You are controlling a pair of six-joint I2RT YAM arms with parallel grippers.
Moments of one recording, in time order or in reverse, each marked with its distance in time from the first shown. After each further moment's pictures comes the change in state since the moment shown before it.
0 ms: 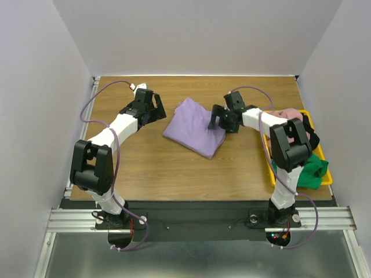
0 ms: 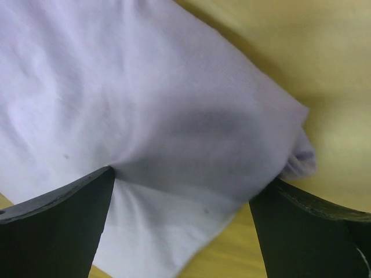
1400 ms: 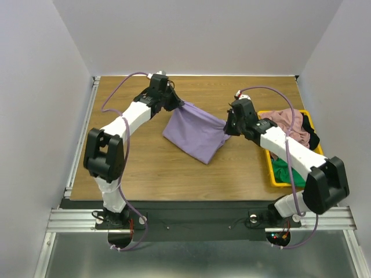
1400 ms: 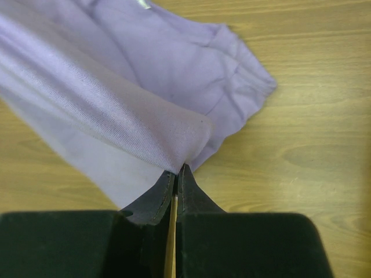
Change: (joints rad) left arm -0.071 0.120 0.230 0.049 0.297 -0.326; right arm 0.160 -0.527 -0.206 -0.079 0.304 -0.037
